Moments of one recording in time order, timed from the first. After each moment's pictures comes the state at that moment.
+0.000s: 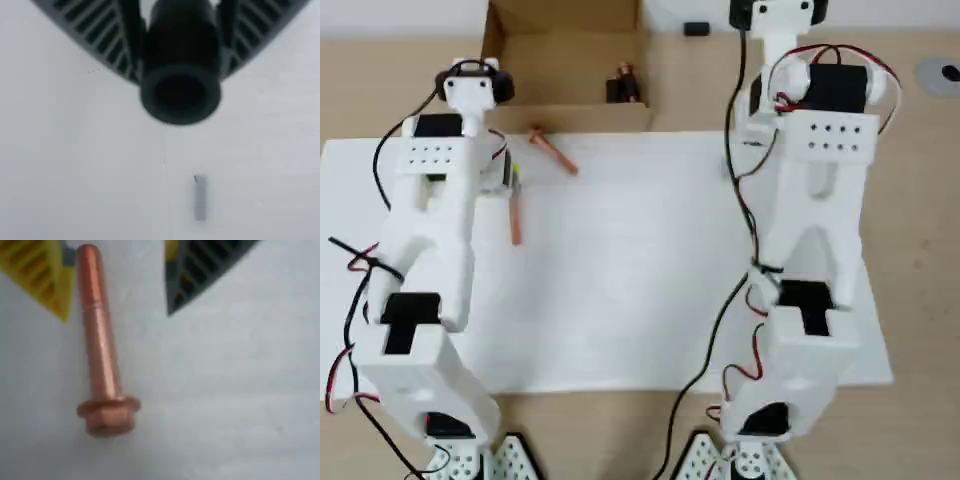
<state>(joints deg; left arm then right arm) -4.0 15.3 -7.7 74.2 -12.8 -0.5 19.0 -47.9 101.6 -3.6</state>
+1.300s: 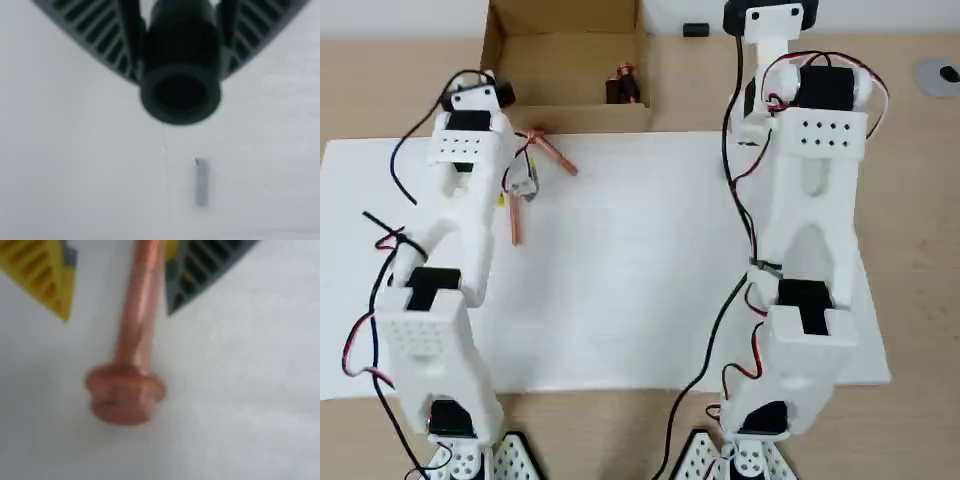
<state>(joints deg) -1.5 28.5 -13.4 75.4 4.5 -0.5 19.0 -41.0 94.6 -2.7</state>
